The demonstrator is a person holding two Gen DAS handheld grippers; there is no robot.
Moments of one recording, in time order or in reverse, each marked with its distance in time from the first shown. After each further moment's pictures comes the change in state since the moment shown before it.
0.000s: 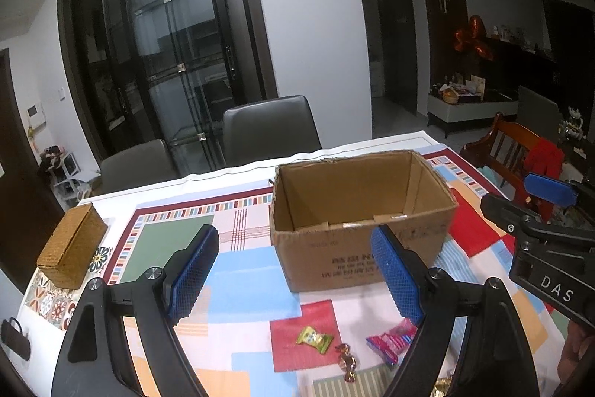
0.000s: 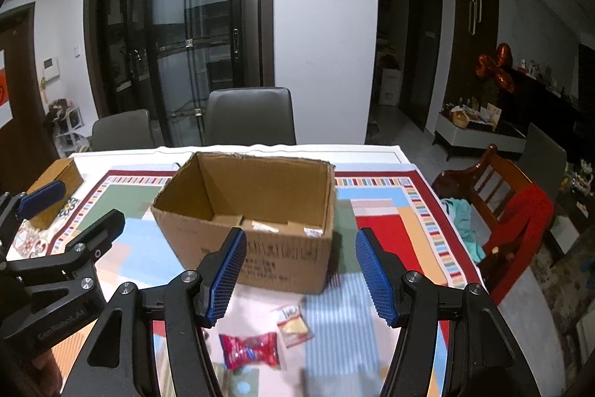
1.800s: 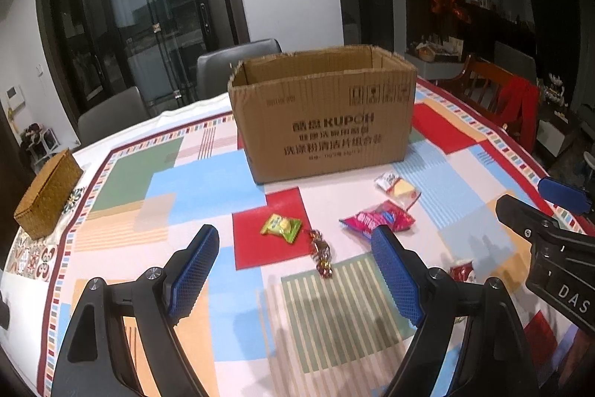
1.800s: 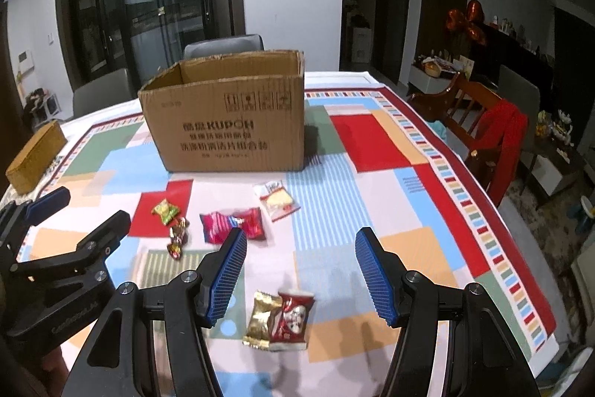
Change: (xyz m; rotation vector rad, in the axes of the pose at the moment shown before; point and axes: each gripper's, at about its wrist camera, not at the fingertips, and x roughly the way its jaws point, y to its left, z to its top) left arm -0.013 -0.030 -0.125 0.035 0.140 -0.083; right arm -0.033 0.004 -0.138 0.085 0.132 -0.088
